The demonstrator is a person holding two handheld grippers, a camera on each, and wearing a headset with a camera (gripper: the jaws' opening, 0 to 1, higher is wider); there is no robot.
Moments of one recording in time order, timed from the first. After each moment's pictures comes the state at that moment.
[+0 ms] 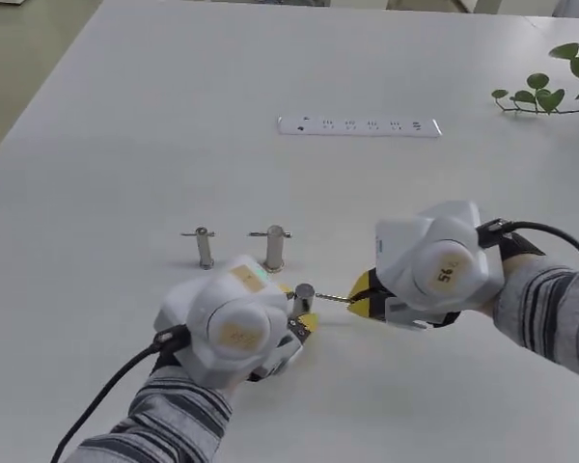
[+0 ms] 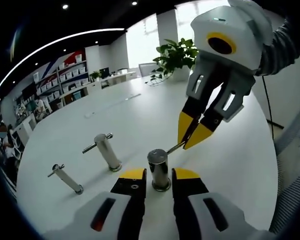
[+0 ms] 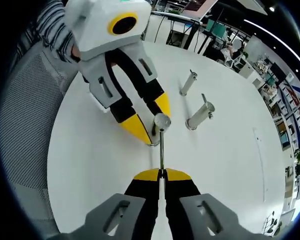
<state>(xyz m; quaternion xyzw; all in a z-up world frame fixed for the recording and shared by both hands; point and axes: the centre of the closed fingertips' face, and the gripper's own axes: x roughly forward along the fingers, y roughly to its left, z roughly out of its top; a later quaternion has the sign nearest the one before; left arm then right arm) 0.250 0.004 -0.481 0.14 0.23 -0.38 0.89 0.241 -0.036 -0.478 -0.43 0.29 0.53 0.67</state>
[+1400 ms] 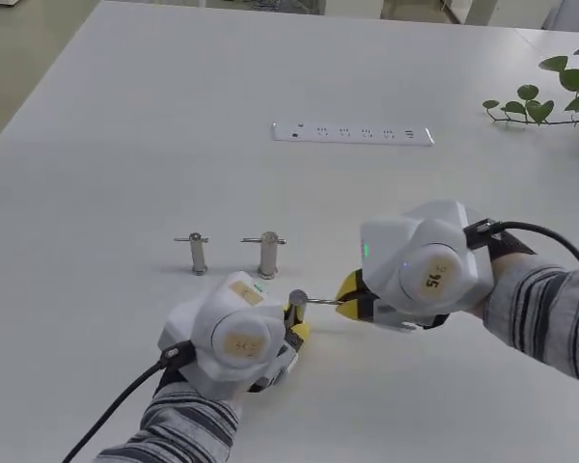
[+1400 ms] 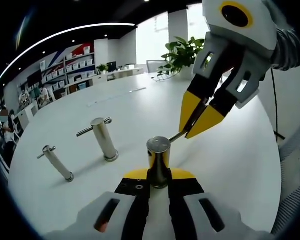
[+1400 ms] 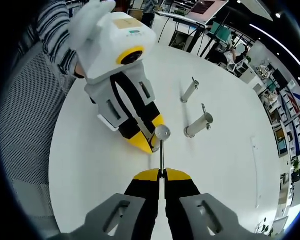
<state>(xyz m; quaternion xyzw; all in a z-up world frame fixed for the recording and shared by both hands) 0.252 0.004 -0.498 0.10 0.25 -0.35 0.90 0.241 -0.026 -0.465 -0.45 0.27 0.54 0.66</state>
